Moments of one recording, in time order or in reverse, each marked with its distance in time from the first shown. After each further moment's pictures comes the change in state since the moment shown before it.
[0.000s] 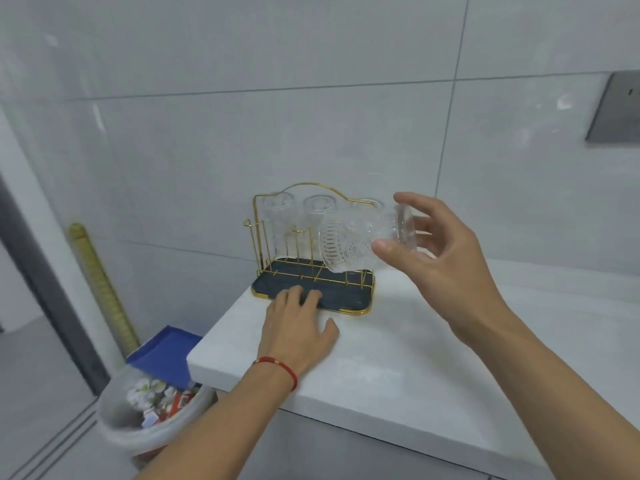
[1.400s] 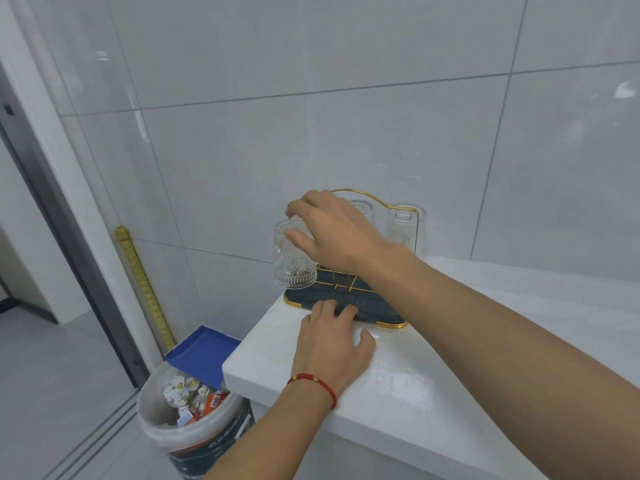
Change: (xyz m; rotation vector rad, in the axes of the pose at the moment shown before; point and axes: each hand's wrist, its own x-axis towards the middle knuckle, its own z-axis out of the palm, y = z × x) left_hand 0.000 0.003 -0.002 -0.031 0.061 0.005; right_hand 0.103 0.000 0.148 -0.960 -0.441 -0.592
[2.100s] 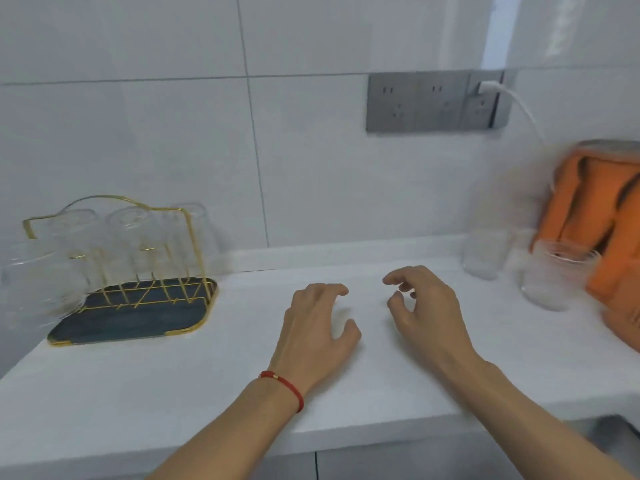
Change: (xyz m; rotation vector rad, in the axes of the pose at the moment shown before) left_hand -0.026 0.234 0.055 -0.520 -0.197 0.391; right_hand -0.377 0.154 -0.068 0.106 0.415 0.894
